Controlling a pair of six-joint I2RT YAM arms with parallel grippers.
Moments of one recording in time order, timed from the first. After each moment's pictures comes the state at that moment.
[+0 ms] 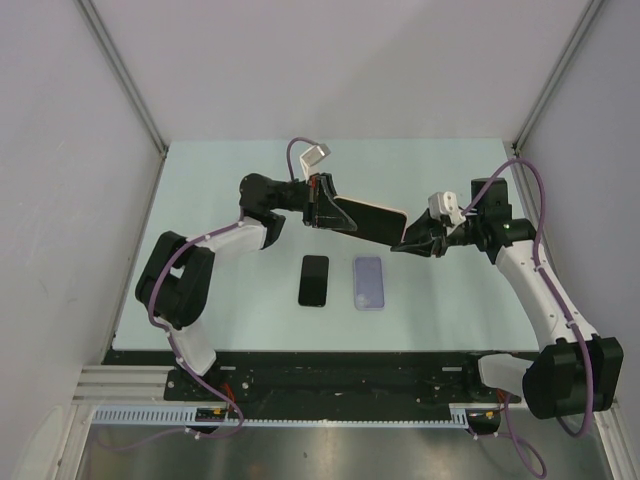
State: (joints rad) left arm -0.50 1.77 1.11 1.28 1.32 -1.28; right arm 0.12 1.20 1.03 -0.60 -1.42 -0.98
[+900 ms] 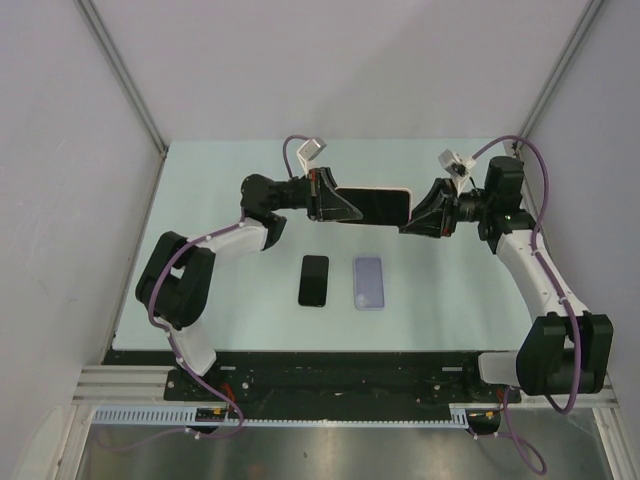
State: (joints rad) left arm -0.51 1.77 1.10 1.27 1.18 -1.30; right arm 0.03 1.31 1.03 -0.08 -1.56 -0.07
